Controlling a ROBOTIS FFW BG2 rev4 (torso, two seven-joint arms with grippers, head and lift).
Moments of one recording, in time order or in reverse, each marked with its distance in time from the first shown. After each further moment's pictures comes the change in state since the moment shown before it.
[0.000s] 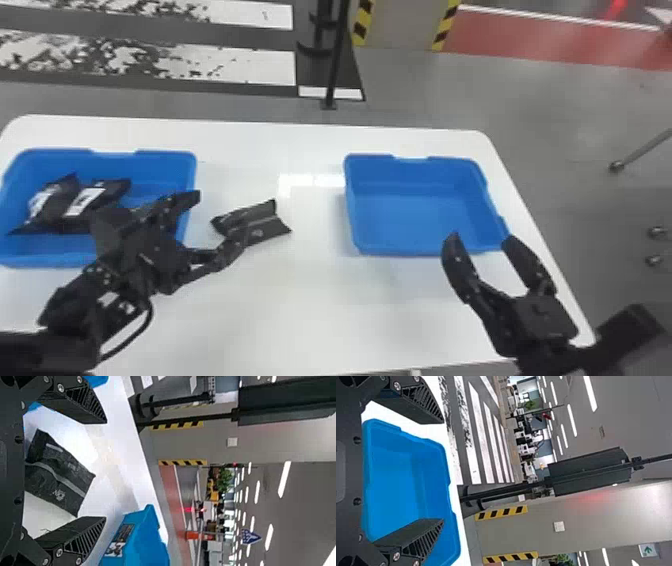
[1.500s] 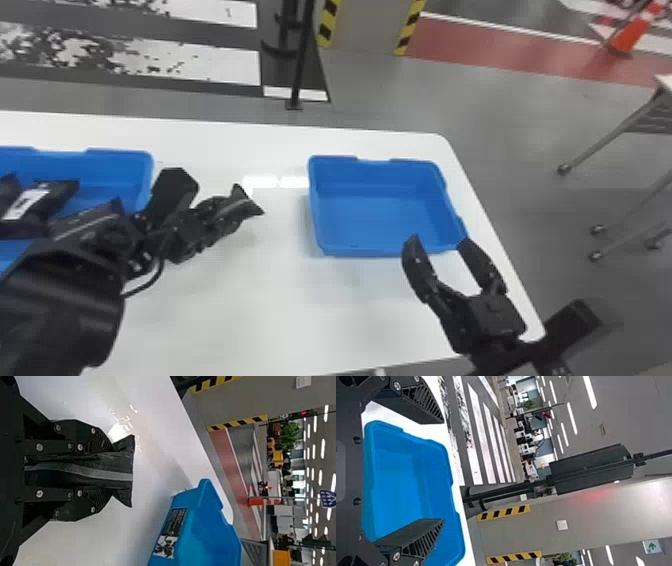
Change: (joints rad) left arm -0.357 -0.047 -0.154 0.379 -0.227 0.147 -0.060; right arm 0.001 0.000 0.002 0.007 -0.025 0.003 0.000
